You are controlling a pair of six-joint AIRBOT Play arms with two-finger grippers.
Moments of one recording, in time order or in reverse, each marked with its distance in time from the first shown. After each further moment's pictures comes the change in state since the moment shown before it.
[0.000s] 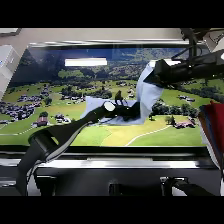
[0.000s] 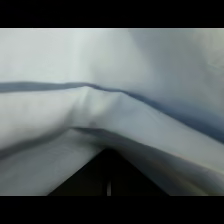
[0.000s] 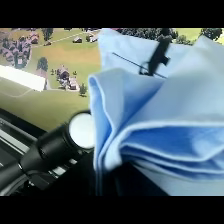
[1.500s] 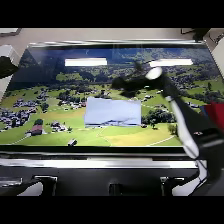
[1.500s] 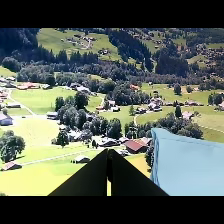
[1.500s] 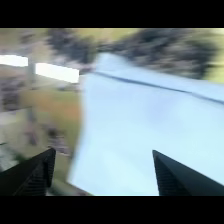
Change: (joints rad) left arm 0.963 0.842 0.013 0.904 -0.729 0.211; right arm 0.145 -0.482 -0.001 0.042 -0.321 0.004
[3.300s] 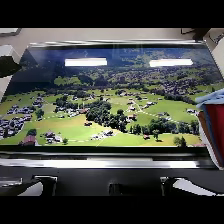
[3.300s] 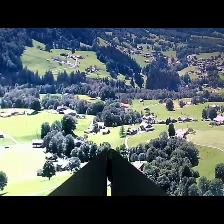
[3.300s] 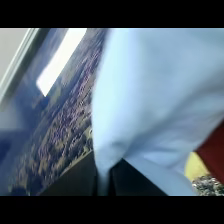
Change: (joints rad) left arm -0.027 0.003 -0.001 -0.011 0.018 0.026; right arm -1.157 0.392 0.242 -0.047 0.341 0.092
